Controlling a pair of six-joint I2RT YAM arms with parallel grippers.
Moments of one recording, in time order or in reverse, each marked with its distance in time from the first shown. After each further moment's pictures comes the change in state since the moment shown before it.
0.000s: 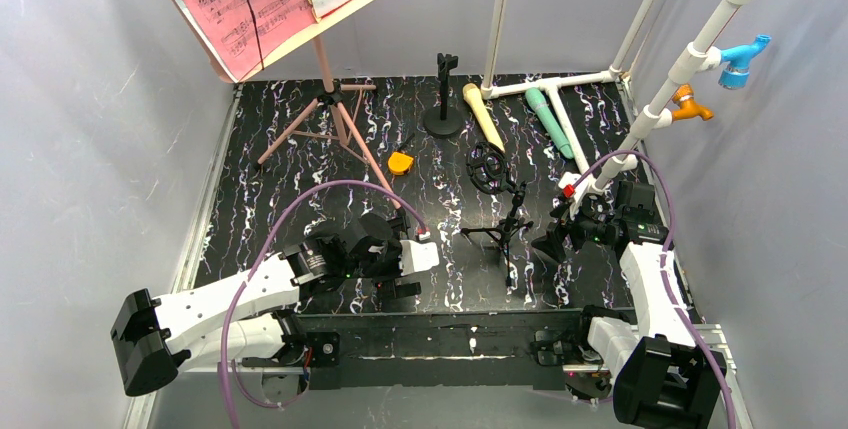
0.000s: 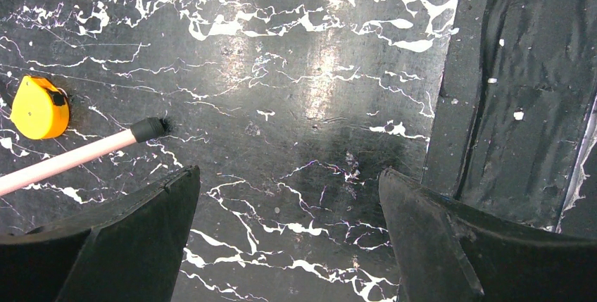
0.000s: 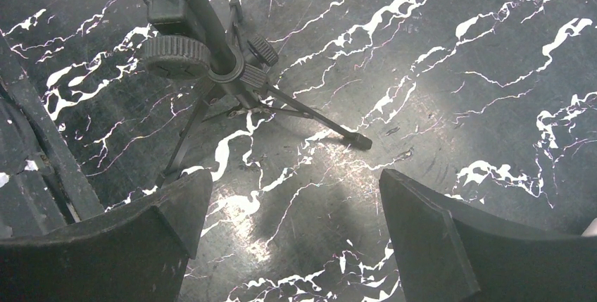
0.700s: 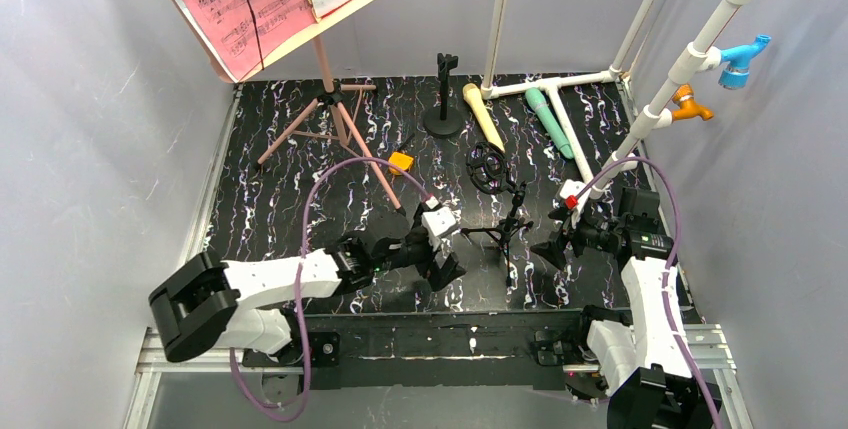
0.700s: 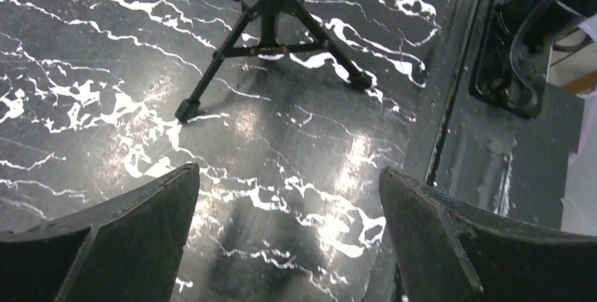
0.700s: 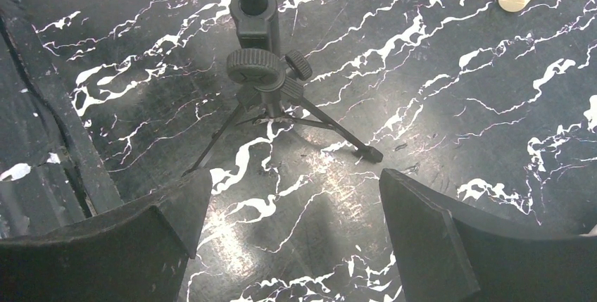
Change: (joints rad) left arm 0.000 0.261 -0.122 0.735 0.110 -0.500; right arm -0.005 -0.120 0.000 -0.088 -0.055 -0.052
